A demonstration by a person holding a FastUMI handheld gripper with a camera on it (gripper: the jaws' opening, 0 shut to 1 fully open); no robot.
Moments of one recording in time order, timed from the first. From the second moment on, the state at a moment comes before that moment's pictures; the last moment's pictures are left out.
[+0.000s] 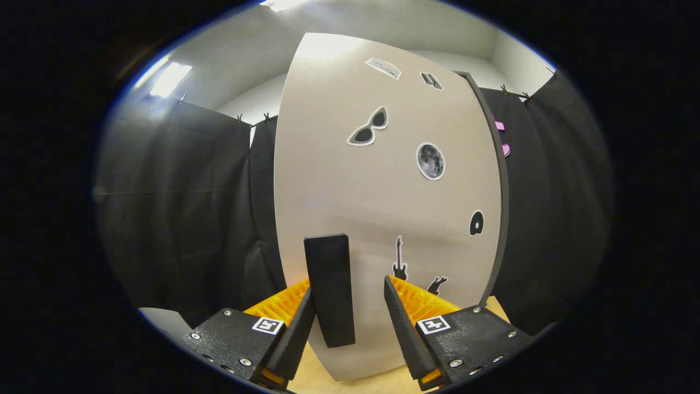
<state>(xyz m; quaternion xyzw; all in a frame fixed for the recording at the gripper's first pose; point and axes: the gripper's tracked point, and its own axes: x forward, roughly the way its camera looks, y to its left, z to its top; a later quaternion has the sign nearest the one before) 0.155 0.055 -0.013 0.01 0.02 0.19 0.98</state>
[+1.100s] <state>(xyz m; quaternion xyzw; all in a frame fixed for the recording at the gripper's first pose) 0.181 0.076 -0.023 -0.04 0.02 0.16 0.99</state>
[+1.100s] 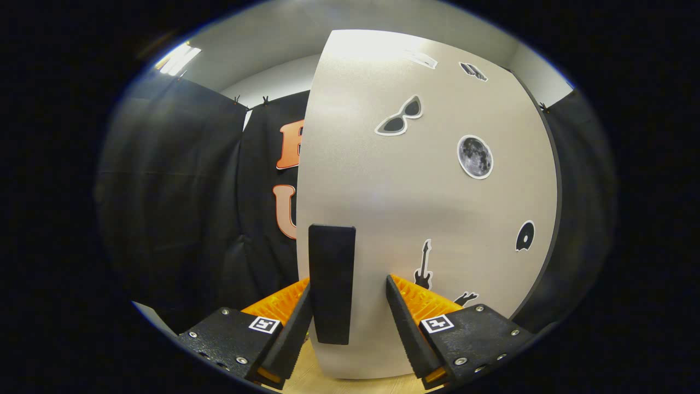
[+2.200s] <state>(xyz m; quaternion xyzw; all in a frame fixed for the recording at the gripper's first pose) 0.079 0.030 0.001 -0.03 0.02 0.10 0.99</state>
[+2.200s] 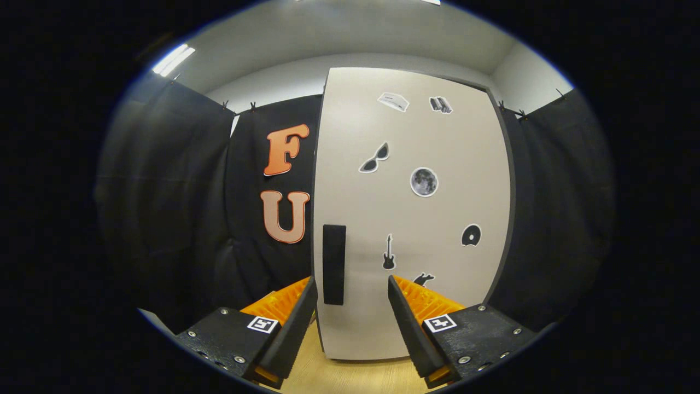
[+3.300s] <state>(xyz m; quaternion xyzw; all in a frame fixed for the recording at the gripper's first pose) -0.085 -0.059 0.021 -0.01 0.02 0.00 1.00</state>
